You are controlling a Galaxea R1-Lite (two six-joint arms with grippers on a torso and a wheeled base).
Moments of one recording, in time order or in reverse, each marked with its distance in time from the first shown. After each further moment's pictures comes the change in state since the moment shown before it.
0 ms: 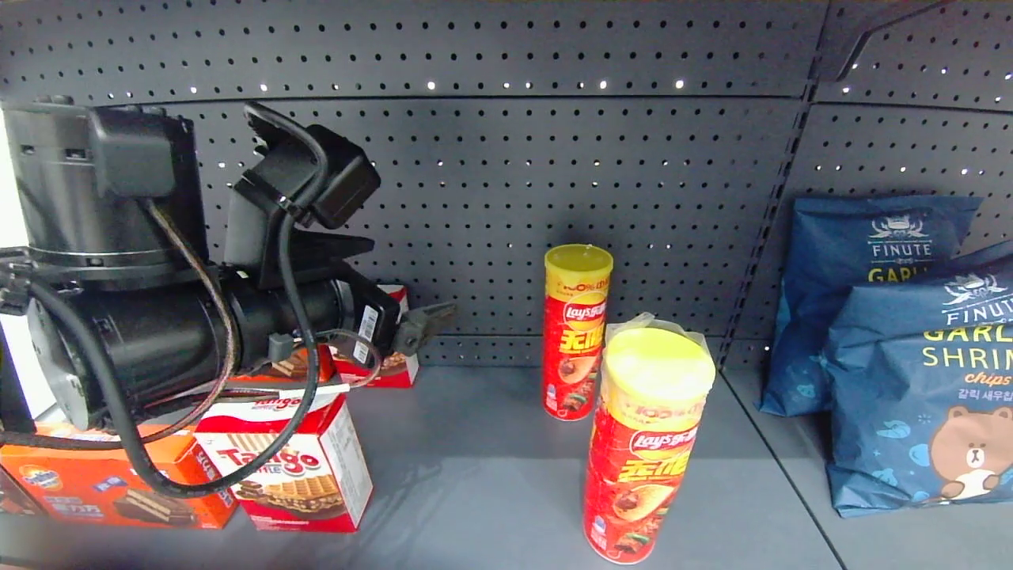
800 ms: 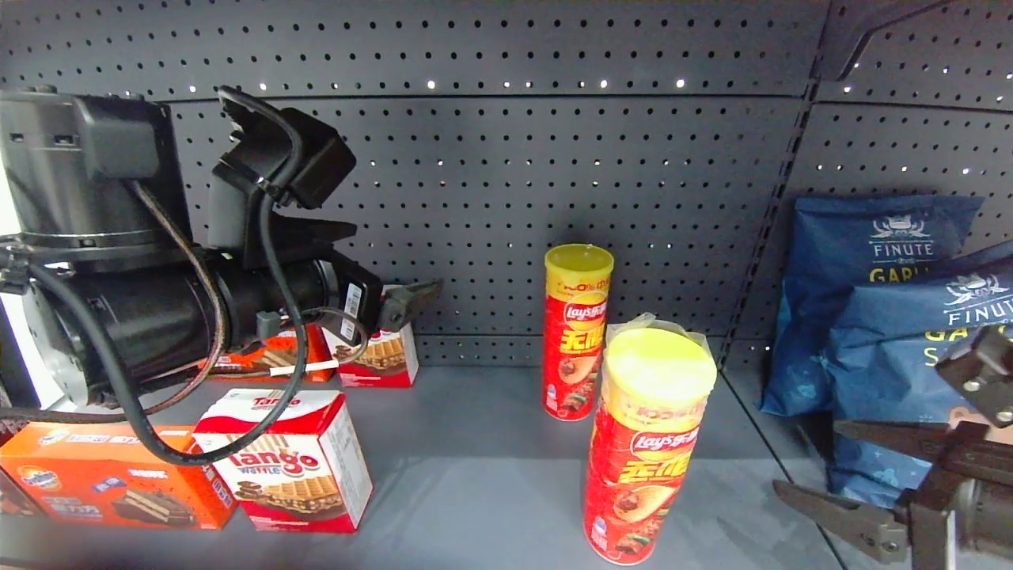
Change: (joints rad) left arm 0.059 0.006 -0.006 -0.043 -0.028 -0.001; right arm 0.362 0.849 -0.290 -0.145 -0.044 -0.034
